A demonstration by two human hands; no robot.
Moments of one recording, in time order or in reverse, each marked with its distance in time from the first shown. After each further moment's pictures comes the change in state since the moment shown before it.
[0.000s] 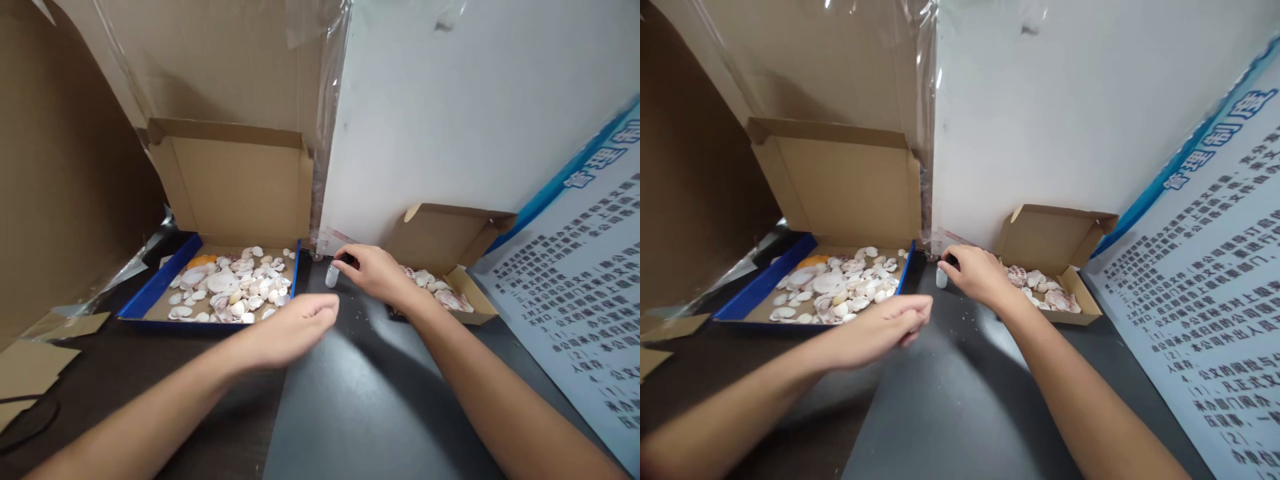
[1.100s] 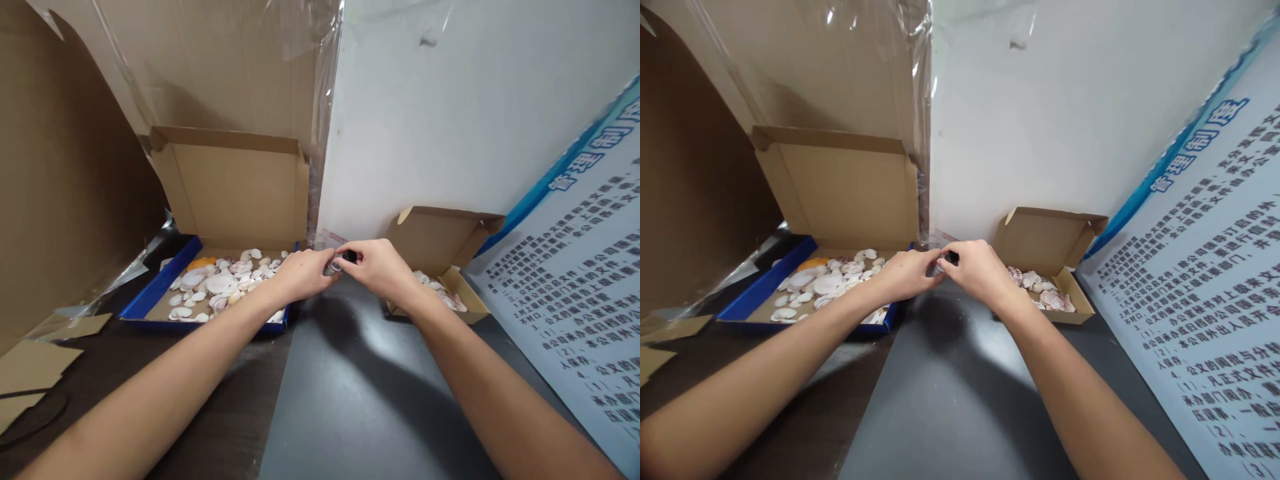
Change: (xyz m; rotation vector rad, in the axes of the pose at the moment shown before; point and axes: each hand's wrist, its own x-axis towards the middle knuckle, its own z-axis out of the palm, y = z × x) left_hand 0.072 -0.005 -0.027 0.901 0.341 0.083; right_hand -0.005 -0.016 -0.024 0.036 0.114 0.018
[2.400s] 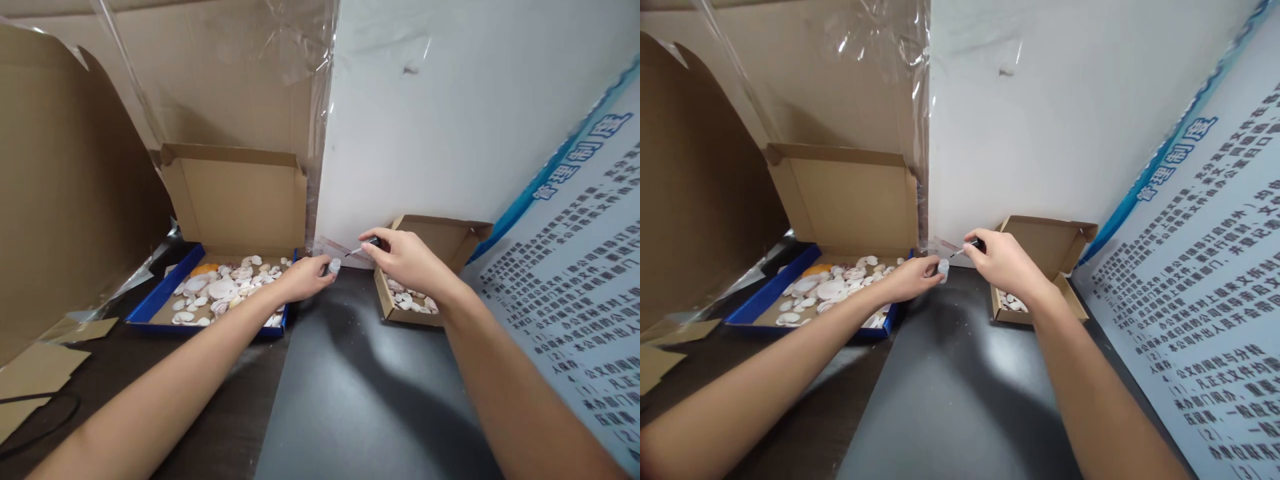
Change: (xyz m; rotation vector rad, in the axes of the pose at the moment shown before) left_hand 0.010 -0.007 0.010 -0.312 -0.042 -0.011; right_hand -0.007 0.013 -0.049 -0.019 0.008 0.123
